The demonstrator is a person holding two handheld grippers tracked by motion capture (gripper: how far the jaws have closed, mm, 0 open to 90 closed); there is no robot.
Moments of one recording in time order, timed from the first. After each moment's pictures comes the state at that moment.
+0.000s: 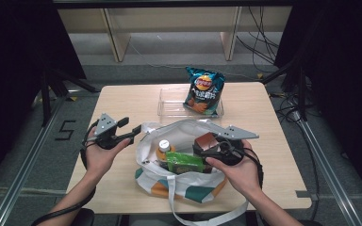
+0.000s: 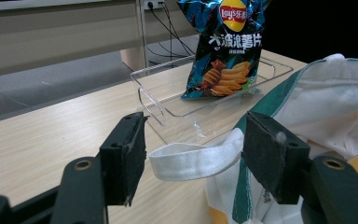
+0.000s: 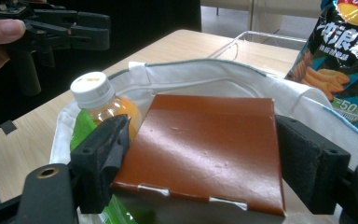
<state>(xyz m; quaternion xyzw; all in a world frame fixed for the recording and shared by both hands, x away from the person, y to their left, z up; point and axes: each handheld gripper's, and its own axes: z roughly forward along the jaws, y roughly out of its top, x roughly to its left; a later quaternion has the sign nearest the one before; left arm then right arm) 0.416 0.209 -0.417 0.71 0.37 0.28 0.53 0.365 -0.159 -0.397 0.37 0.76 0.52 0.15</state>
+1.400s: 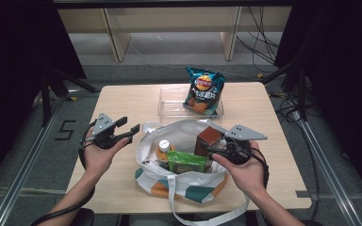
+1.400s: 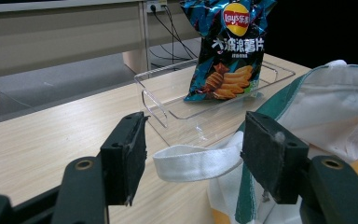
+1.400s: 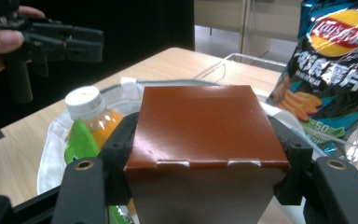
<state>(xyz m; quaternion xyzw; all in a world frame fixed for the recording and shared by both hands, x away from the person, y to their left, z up) 0.415 0.213 -0.415 0.71 0.37 0.28 0.54 0.363 -0.173 -0.387 0.35 0.74 0.54 0.19</state>
